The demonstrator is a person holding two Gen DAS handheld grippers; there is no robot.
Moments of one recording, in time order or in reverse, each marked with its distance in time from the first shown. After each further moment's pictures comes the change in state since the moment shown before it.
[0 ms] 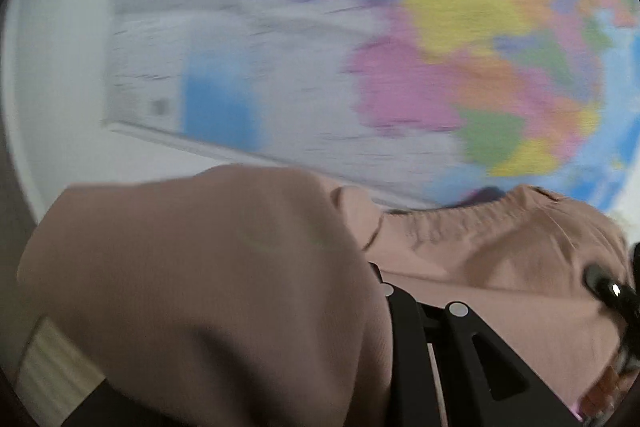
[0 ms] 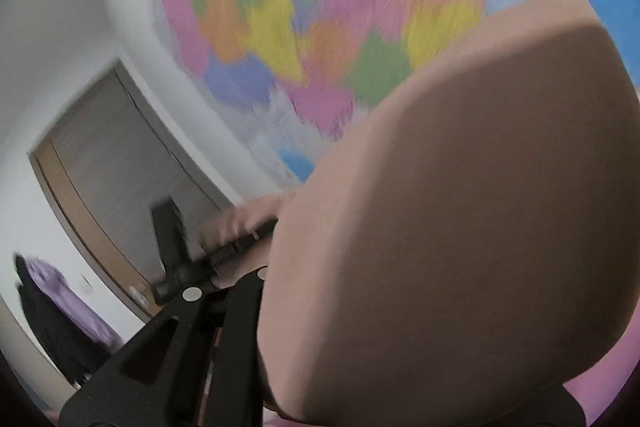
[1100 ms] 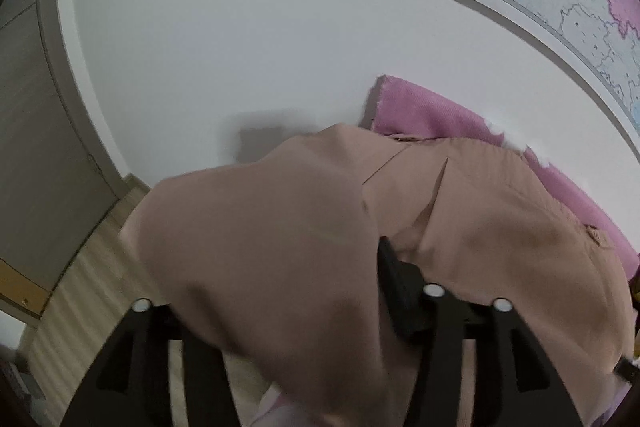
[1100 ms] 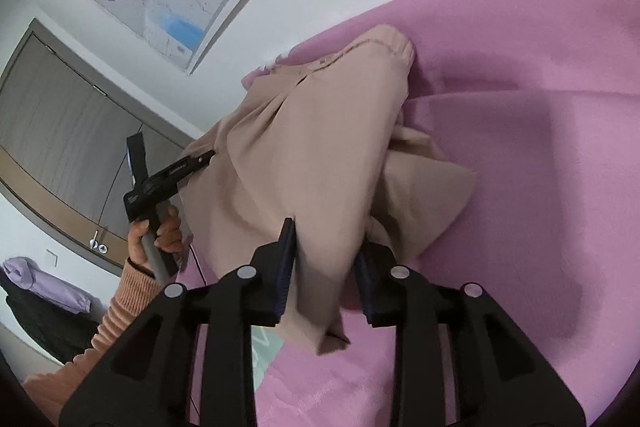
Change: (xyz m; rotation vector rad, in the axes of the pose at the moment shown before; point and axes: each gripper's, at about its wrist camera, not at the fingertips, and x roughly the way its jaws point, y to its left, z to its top) left arm 0.077 0.130 -0.095 -0.121 0.266 0.239; right arm 0.010 -0.091 -0.098 0.143 0.350 -0.198
